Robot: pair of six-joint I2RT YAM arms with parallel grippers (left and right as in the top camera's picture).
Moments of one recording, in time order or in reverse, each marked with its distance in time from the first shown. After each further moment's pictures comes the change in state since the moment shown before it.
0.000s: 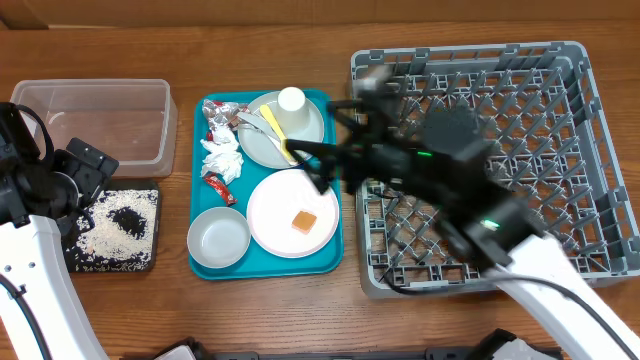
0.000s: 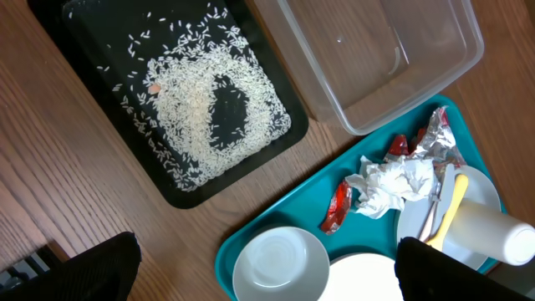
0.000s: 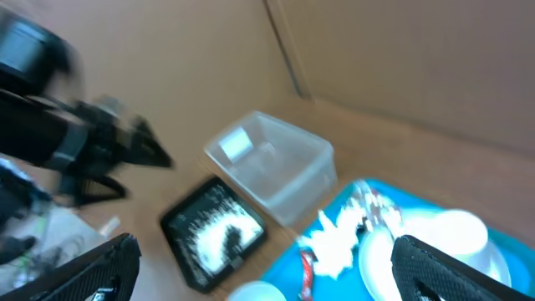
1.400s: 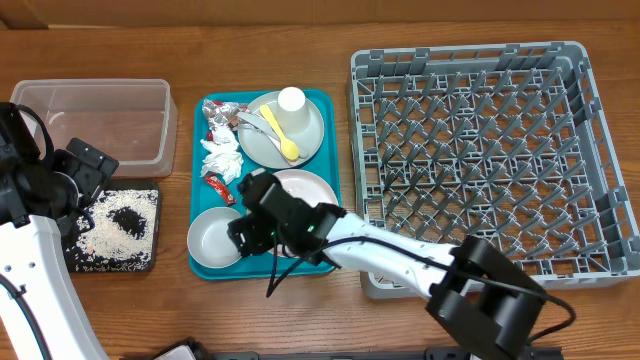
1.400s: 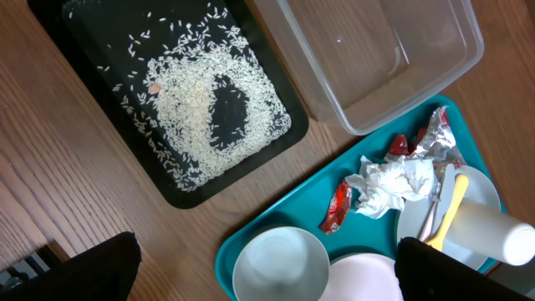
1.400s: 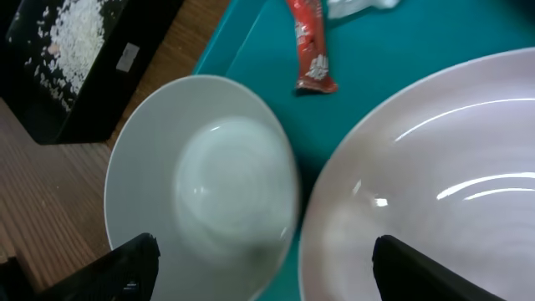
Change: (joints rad) left arm 0.000 0.000 0.000 0.000 0.000 0.000; right arm 0.348 0.630 0.005 -0.030 0.237 0.227
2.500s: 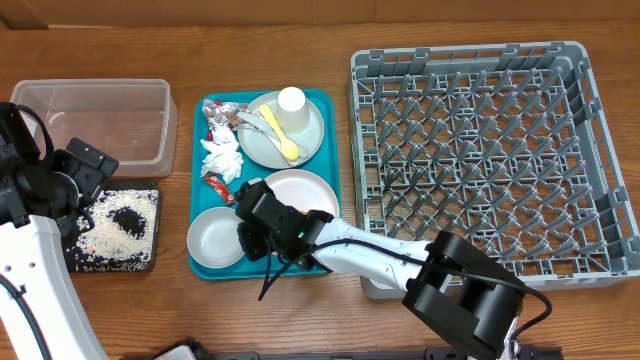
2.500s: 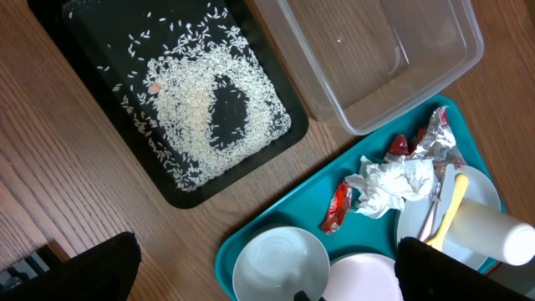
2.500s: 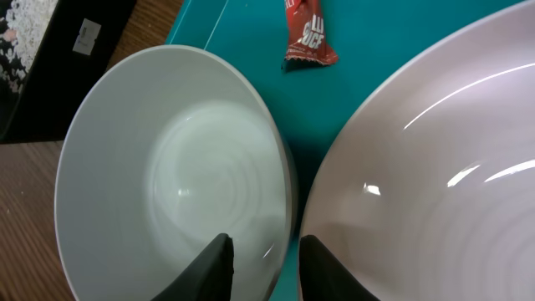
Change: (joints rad) left arm 0.000 0.000 0.000 0.000 0.000 0.000; right arm 0.024 0.073 0.000 0.040 0.024 0.050
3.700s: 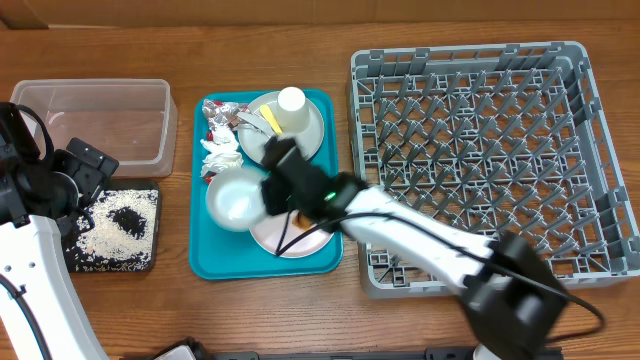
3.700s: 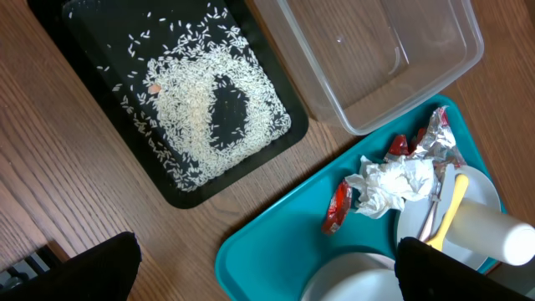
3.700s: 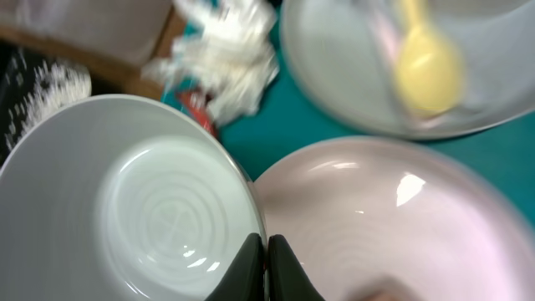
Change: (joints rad) left arm 0.000 0.000 0.000 0.000 0.000 0.000; right arm -0.134 -0.114 0.093 -0.185 0.056 0.005
